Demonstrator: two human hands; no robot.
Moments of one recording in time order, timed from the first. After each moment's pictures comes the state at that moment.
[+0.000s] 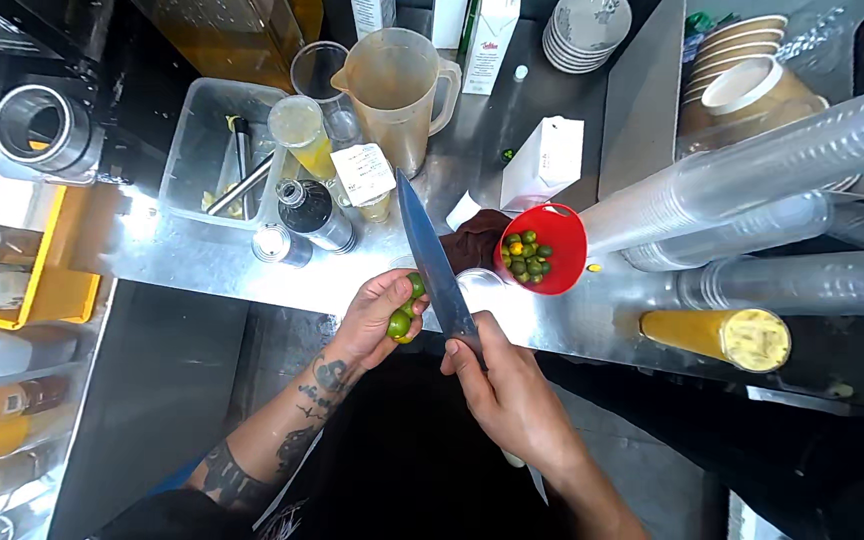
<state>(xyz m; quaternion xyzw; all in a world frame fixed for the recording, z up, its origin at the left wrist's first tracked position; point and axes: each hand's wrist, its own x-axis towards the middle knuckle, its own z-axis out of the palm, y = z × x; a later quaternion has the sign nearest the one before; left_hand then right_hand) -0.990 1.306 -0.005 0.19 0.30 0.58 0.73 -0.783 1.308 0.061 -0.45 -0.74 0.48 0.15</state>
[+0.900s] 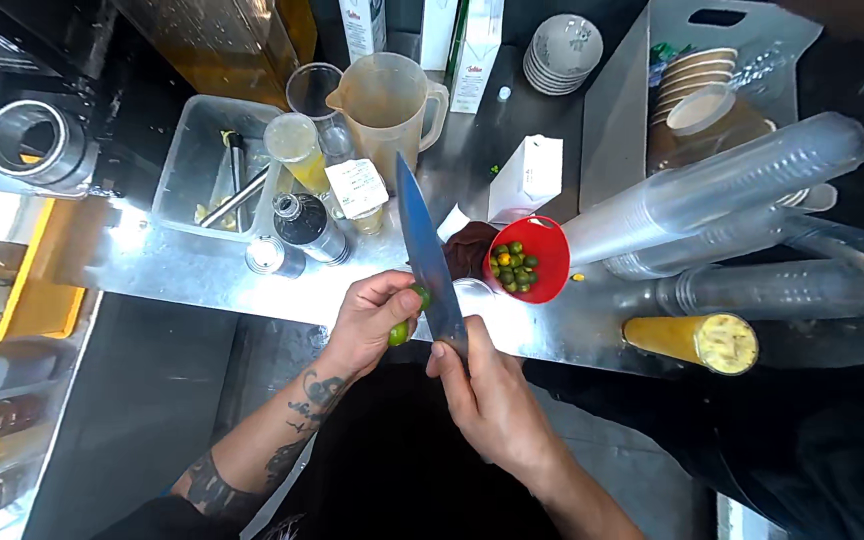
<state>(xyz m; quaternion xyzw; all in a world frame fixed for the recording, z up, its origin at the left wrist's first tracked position) -0.989 1.317 0.023 0.34 0.34 0.60 0.63 -0.802 1.310 0.073 -0.44 -0.76 0.43 0.21</state>
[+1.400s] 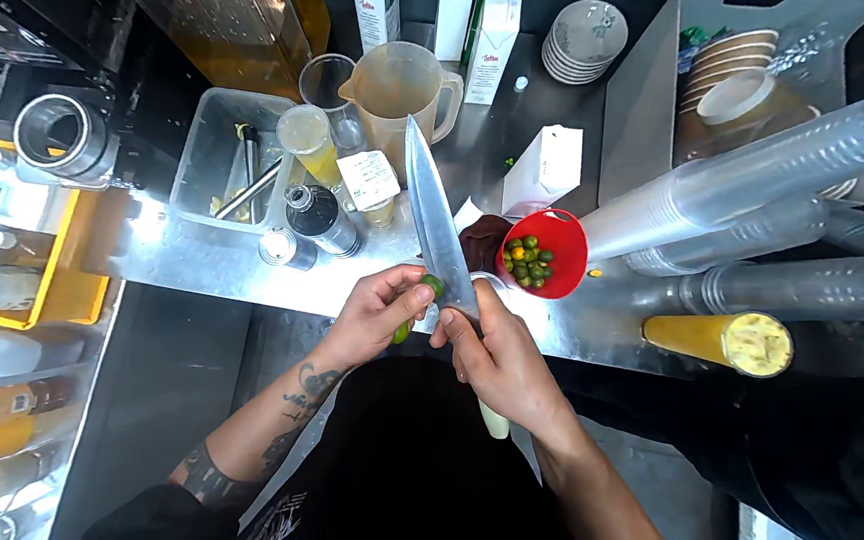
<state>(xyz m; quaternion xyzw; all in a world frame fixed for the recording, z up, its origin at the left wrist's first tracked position) -1.006 1.311 0.028 0.43 0.43 0.50 0.62 -0.801 1.332 0.061 -0.42 -0.68 0.56 0.23</state>
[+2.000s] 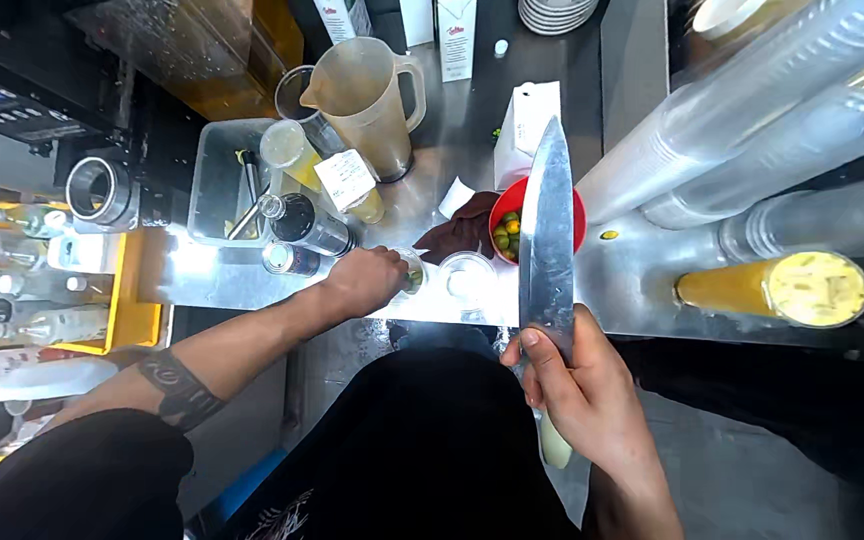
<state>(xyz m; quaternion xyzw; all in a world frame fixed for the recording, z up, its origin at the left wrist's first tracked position) -1.003 1.376 0.004 0.84 0.48 -0.21 0.16 -0.701 1.289 0.041 -0.49 -0.59 0.53 0.35</state>
